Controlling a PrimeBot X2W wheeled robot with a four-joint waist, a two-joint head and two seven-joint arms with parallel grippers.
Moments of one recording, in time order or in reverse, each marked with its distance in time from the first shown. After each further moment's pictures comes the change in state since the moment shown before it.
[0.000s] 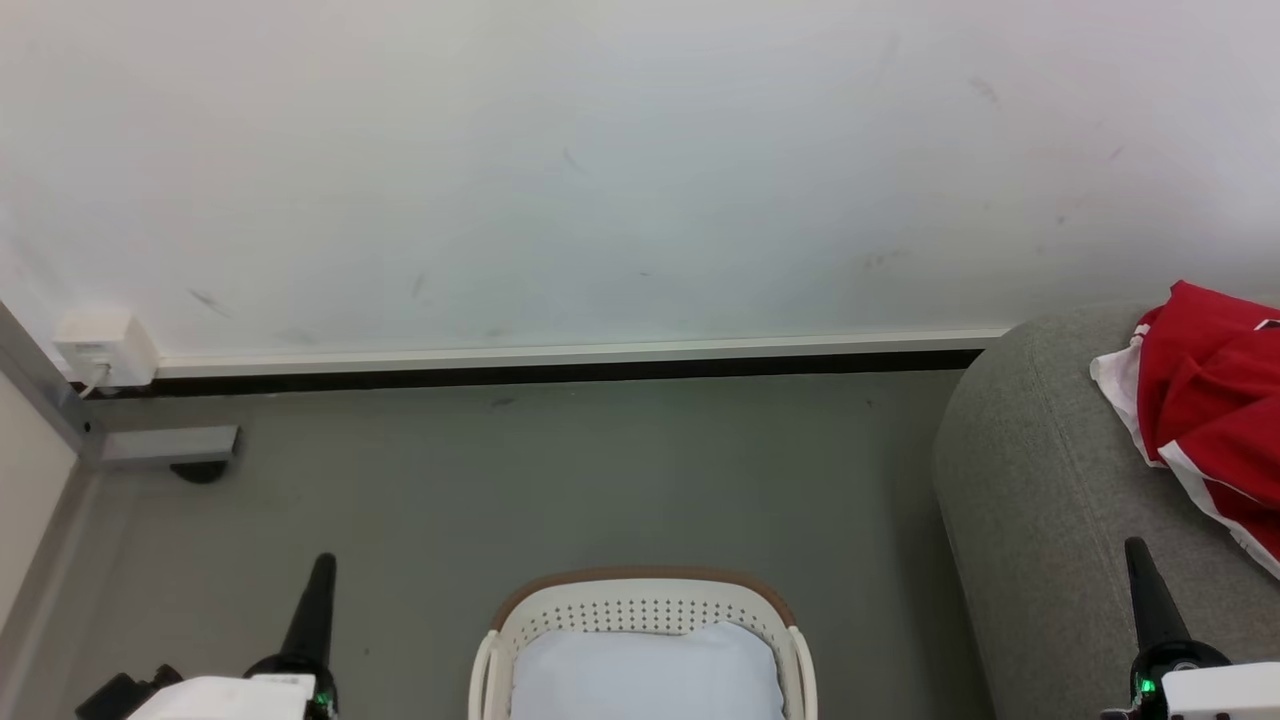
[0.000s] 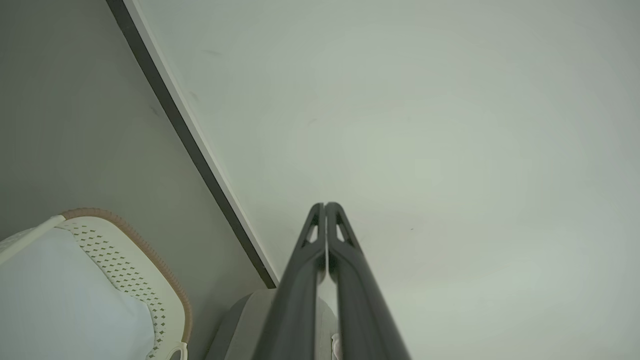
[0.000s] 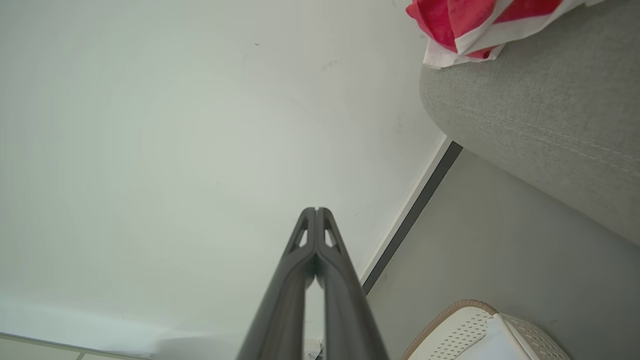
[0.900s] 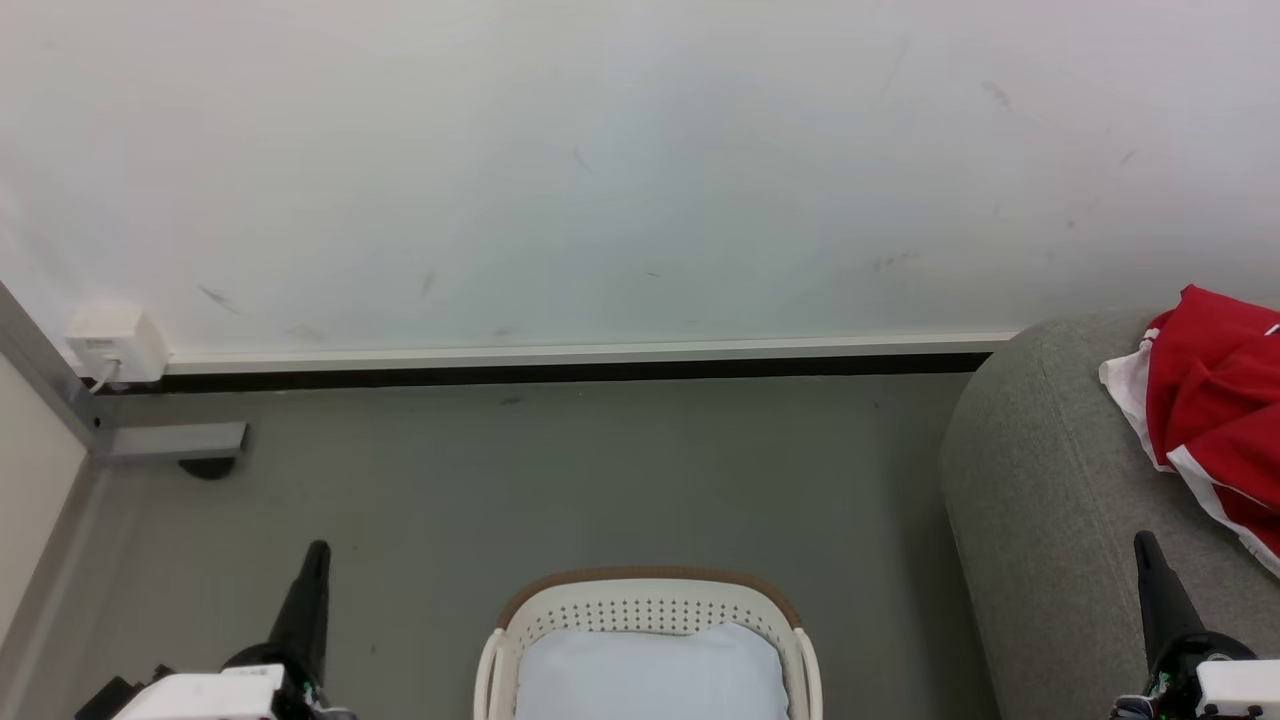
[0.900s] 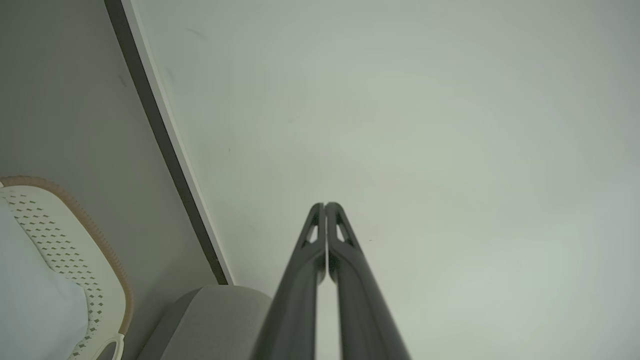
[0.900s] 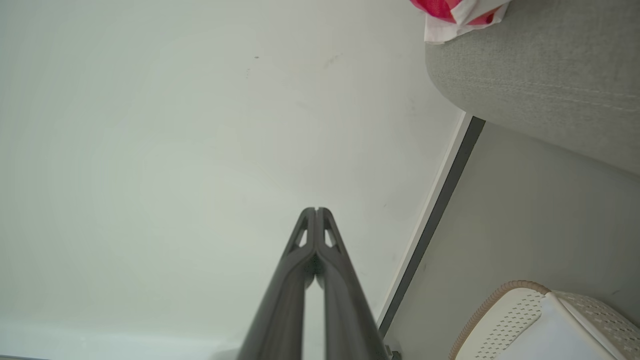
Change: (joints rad) left arm -0.012 0.001 0.018 -0.008 -0.195 -0.003 0.054; right arm -0.017 0.009 -0.039 0.007 0.177 0.000 0.055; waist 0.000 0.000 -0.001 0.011
